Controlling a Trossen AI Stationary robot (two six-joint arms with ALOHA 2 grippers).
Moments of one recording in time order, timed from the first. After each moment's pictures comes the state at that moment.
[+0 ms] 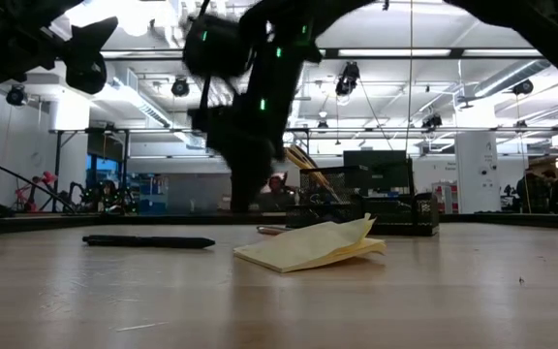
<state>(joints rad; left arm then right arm) 0.02 0.20 0.01 0.49 0.16 -0.18 0.01 2.30 1.93 -0.86 0.20 0.11</state>
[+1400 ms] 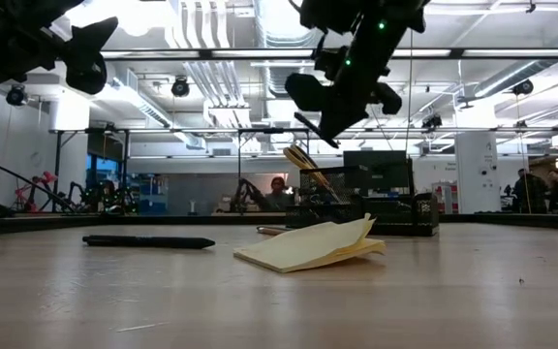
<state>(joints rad) 0.02 0.20 0.01 0.49 0.16 -0.18 -0.06 1.72 1.24 -0.53 0.77 0.76</state>
